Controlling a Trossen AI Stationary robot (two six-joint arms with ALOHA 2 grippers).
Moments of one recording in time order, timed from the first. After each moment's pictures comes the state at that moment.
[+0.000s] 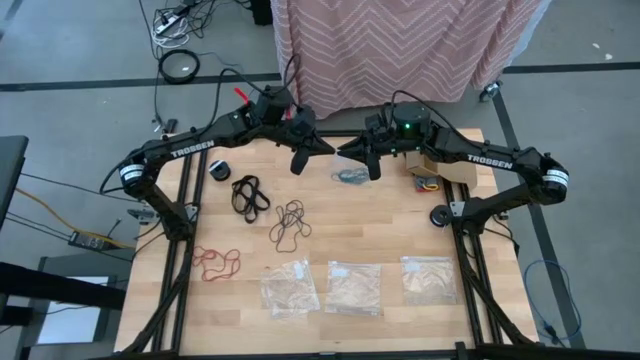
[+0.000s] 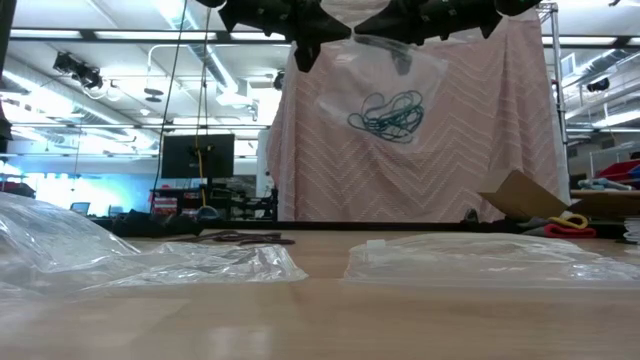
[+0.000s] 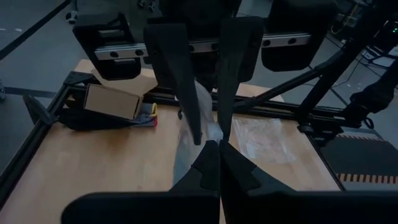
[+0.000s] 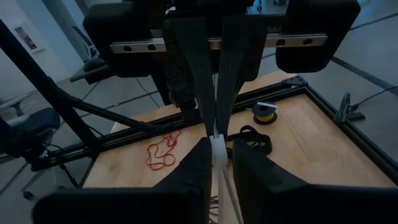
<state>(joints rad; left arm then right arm) 0.45 1.60 1.48 -0.27 0.60 -0.01 -0.43 1.29 1.06 0.02 -0.45 0.21</state>
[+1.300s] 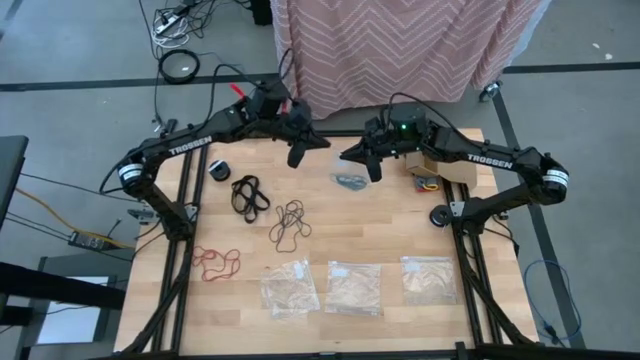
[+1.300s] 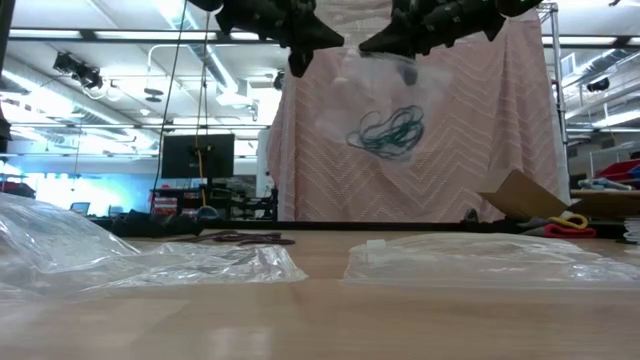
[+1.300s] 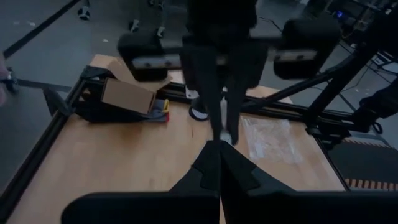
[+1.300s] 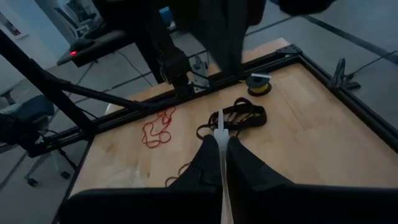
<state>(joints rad) 0.50 1.59 1.48 -0.30 0.62 -0.01 -0.44 1.29 1.06 -0.10 -0.45 0.20</state>
